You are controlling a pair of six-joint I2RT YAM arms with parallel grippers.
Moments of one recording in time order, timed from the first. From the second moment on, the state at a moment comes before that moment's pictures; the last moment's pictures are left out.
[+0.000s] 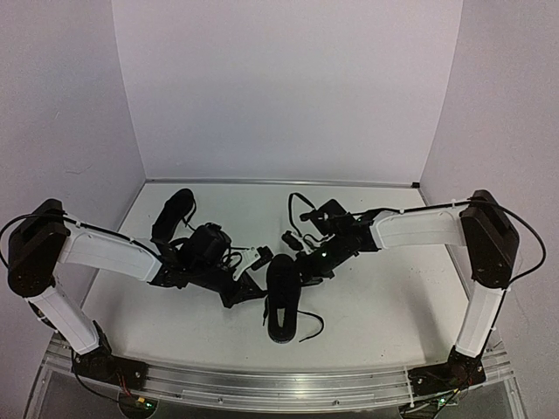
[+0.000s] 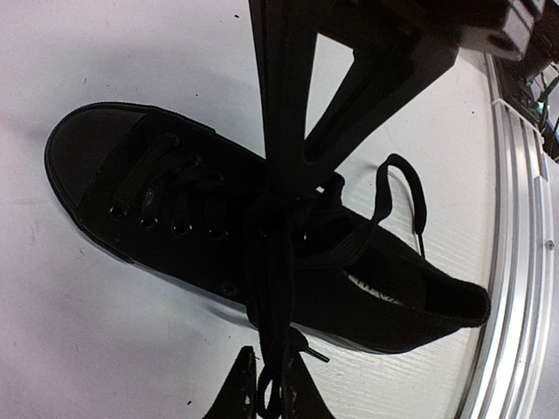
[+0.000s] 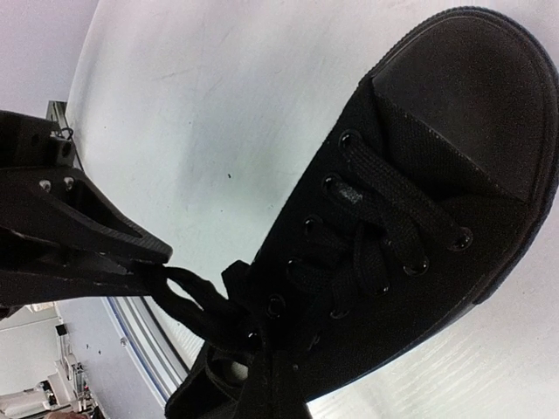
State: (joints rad) left arm -0.93 1.60 0.79 0.05 0.32 0.06; right arm 0.81 1.88 1.23 -0.38 -0.56 0.40
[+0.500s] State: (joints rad) left arm -0.91 1.60 0.79 0.02 0.28 0.05; right arm 0.81 1.82 1.22 -0.38 -0.55 0.40
